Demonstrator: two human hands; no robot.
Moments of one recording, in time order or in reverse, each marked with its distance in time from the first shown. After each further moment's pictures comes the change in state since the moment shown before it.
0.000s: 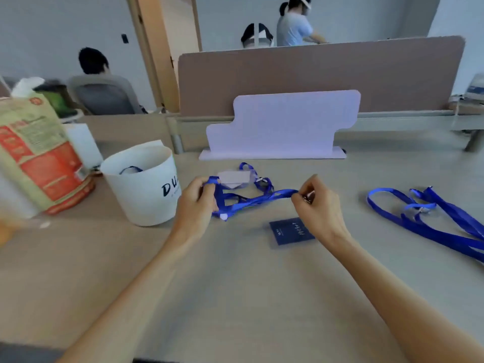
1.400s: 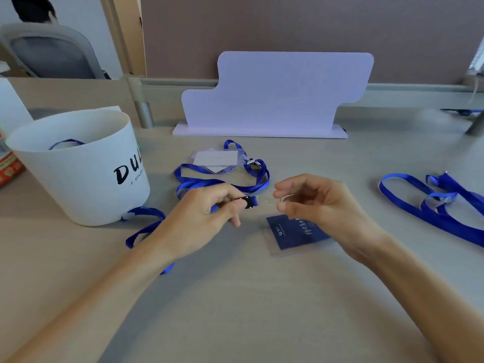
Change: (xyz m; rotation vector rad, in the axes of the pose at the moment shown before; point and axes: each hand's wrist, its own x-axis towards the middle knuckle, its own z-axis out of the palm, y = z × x) left_hand 0.004 -0.022 0.015 0.236 -0.557 0.209; right_hand 0.001 -0.001 0.005 0.452 -0.407 0.092
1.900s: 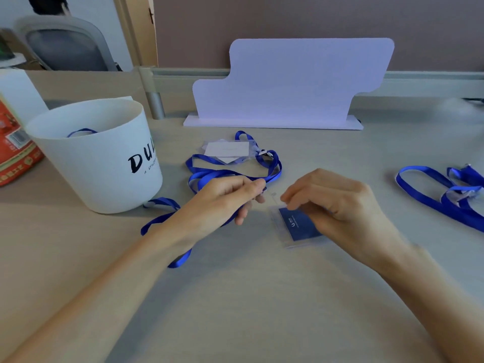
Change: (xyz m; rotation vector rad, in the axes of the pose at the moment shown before) left_hand 0.000 0.016 -0.002 -0.281 -0.121 -0.255; right_hand -0.008 0.006 0.001 -0.827 -0.029 -0.770
